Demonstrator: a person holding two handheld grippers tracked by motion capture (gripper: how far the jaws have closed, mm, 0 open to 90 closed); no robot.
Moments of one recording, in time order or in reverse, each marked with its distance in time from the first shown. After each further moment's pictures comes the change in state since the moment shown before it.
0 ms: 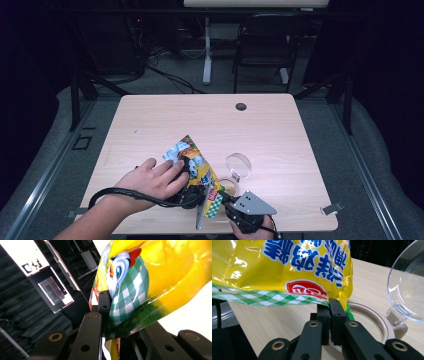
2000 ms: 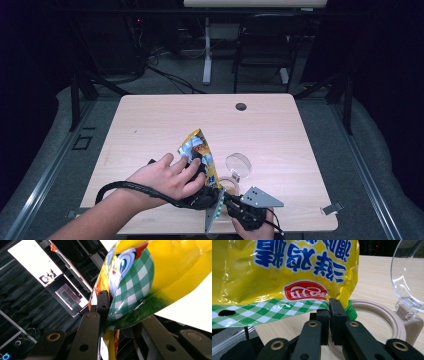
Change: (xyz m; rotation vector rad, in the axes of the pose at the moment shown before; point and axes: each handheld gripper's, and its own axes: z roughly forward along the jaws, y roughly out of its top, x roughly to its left) left arm 0.028 0.019 -0.018 0.009 0.081 0.167; right arm -0.013 -0.003 0.000 -0.030 0.092 0.181
